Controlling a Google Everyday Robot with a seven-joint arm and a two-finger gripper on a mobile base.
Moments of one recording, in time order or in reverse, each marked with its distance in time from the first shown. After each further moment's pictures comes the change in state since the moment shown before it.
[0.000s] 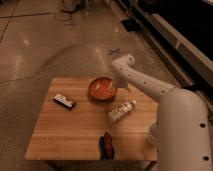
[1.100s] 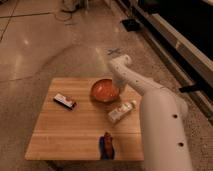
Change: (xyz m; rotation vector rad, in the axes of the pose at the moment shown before) arm 0.008 0.013 0.024 -0.025 -0.085 0.050
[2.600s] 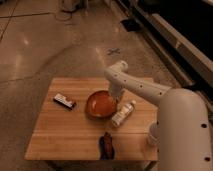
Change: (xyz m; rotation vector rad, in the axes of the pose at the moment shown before) arm -0.098 -0.054 -0.019 0.026 -0.064 -0.332
